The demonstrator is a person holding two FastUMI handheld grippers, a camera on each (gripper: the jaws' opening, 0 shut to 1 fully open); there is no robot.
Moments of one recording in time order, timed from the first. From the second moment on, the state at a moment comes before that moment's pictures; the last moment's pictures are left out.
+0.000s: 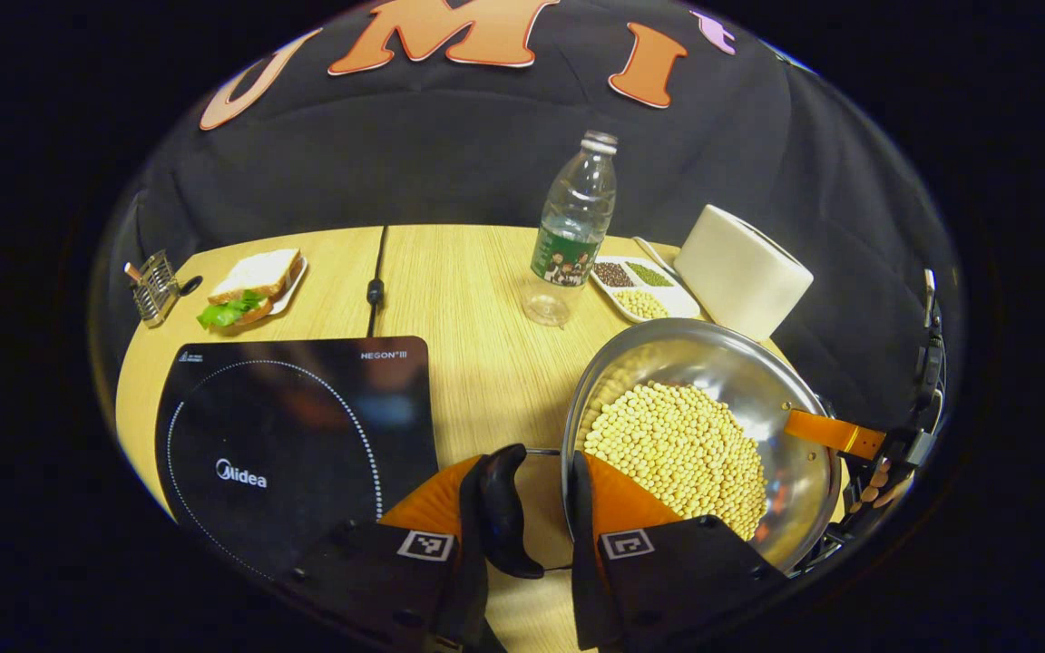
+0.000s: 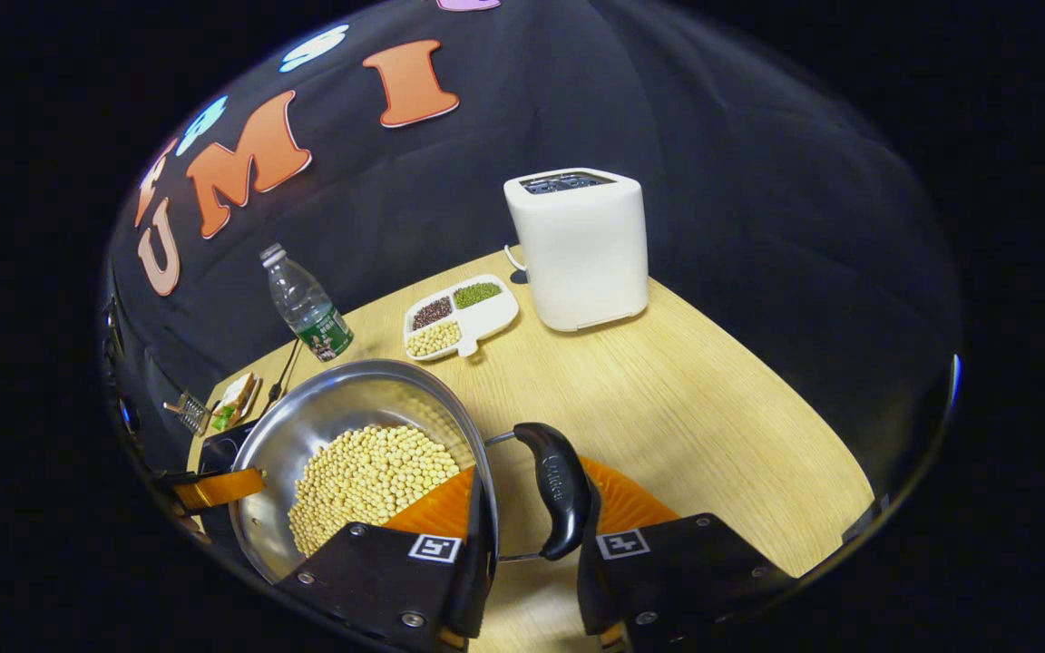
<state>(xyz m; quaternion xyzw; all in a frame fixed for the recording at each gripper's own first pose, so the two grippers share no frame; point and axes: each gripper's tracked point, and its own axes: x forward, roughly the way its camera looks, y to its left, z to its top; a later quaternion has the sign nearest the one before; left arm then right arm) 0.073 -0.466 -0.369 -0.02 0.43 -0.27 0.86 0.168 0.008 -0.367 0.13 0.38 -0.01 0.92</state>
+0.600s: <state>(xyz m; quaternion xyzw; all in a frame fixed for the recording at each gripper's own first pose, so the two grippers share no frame) 0.087 -0.358 -0.298 -0.04 0.40 -0.24 0.88 0.152 0.102 -0.292 0.12 0.35 0.05 0.93</state>
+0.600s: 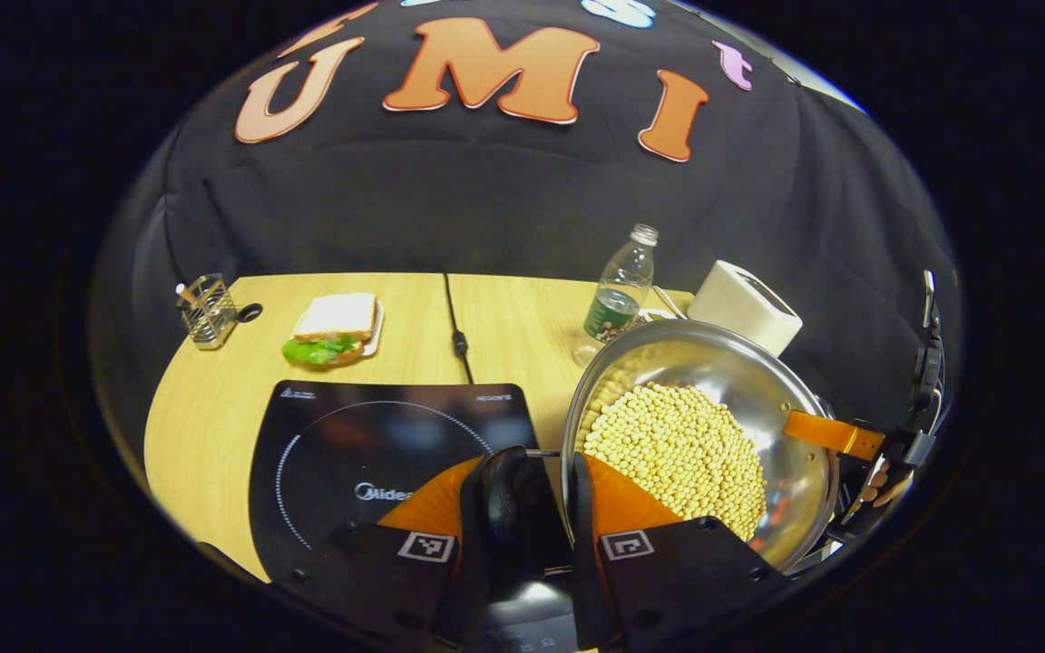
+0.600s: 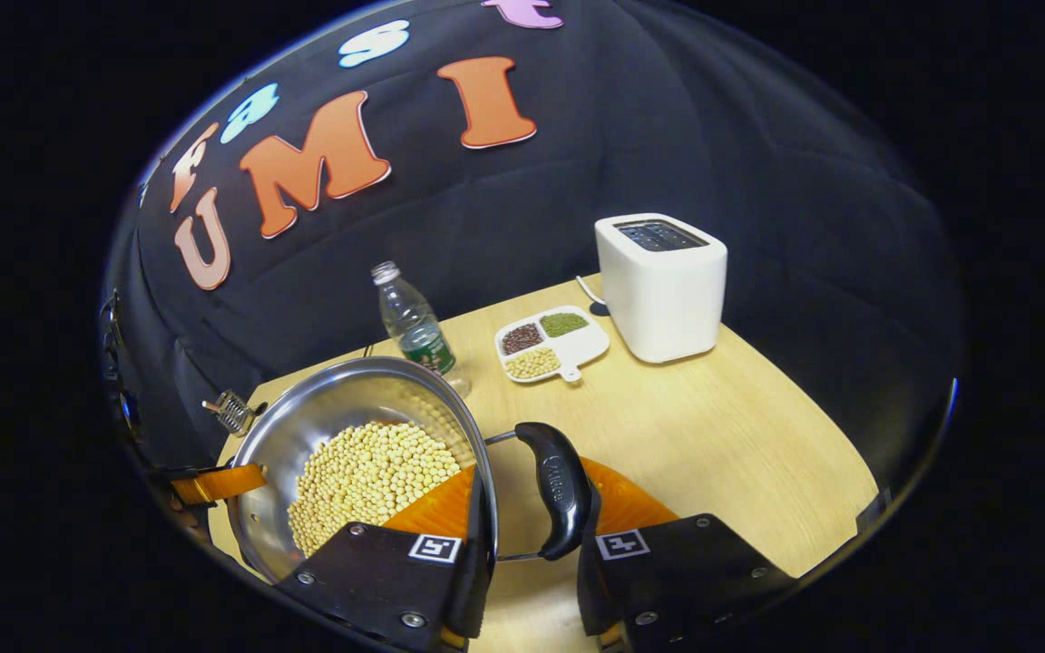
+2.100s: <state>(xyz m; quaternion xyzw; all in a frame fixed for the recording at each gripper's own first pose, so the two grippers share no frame) 0.134 -0.135 -0.341 -0.06 0.44 -0.15 0.88 0.129 0.327 -0.319 0.09 0.40 0.14 0.90</state>
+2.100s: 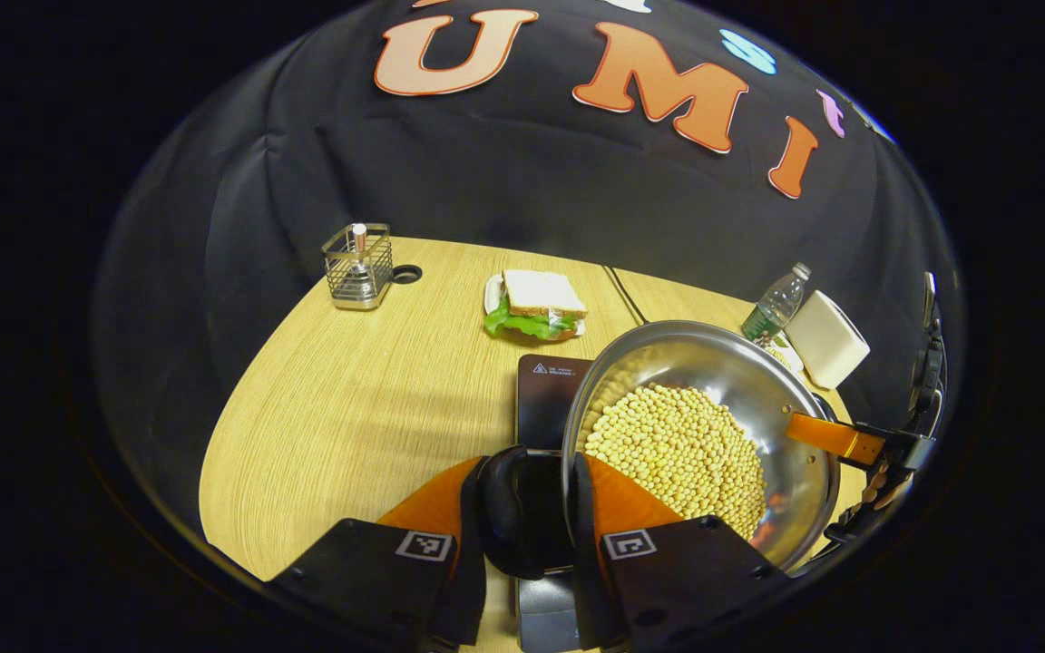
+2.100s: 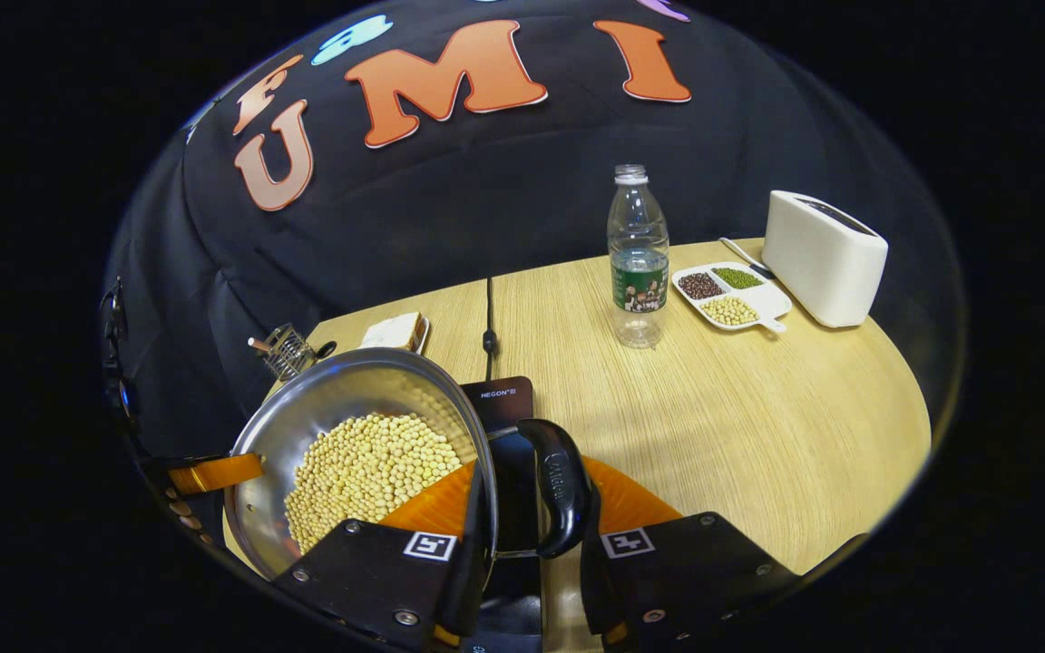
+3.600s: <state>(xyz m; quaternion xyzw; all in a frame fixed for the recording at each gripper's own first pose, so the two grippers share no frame) 0.069 -0.057 0.050 -0.04 0.03 -0.07 1.00 0.060 0.130 0.015 0.03 0.06 0.10 0.99</state>
